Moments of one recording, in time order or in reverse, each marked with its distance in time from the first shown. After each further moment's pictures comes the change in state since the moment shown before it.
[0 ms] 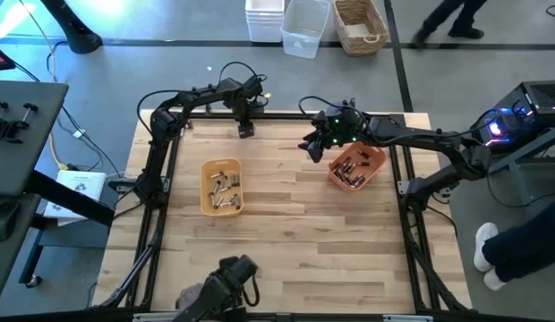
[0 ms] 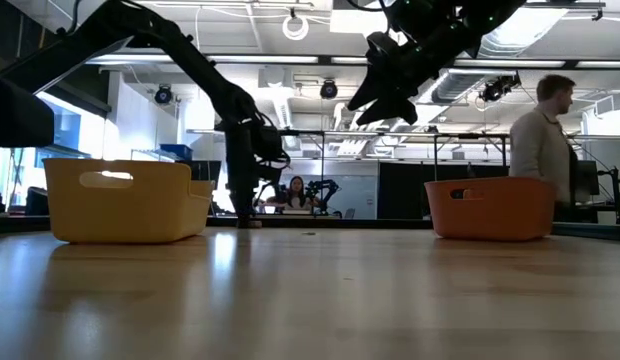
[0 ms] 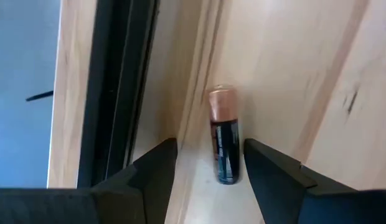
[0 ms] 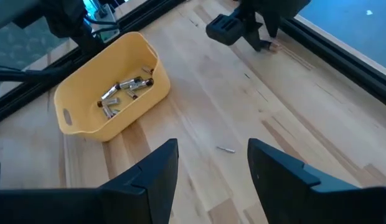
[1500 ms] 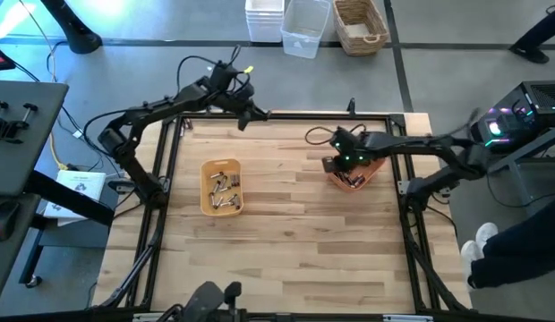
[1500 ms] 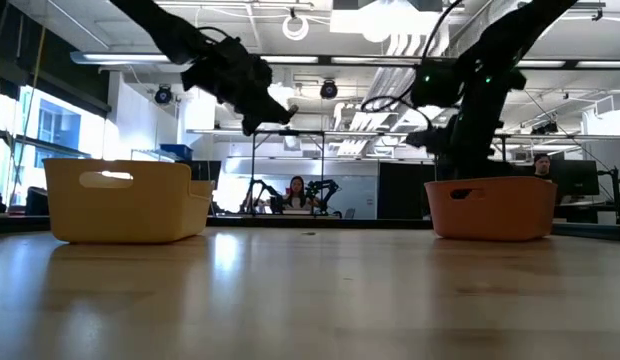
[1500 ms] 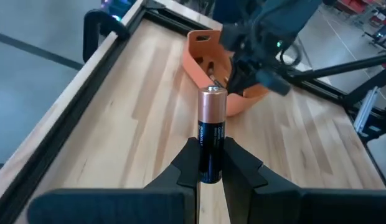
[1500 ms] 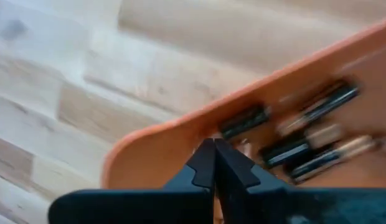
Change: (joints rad) left arm -0.027 -0.551 -0.411 0.614 0.719 -0.489; right arm -0.027 -0.004 -0.280 -0.297 0.184 0.563
